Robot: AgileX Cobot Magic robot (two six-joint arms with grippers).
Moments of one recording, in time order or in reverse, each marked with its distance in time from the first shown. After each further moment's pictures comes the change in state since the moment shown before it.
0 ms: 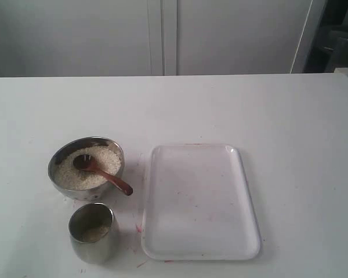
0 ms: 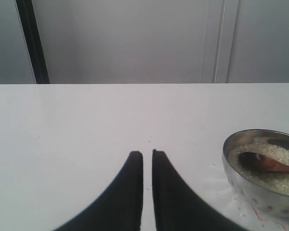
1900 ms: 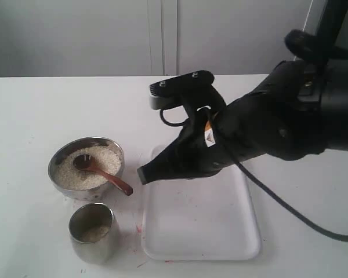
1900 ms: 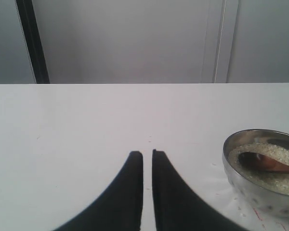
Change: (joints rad) left arm 0.000 0.000 0.000 0.000 0.000 0.000; right arm 0.795 0.623 -0.271 1.611 0.963 -1.578
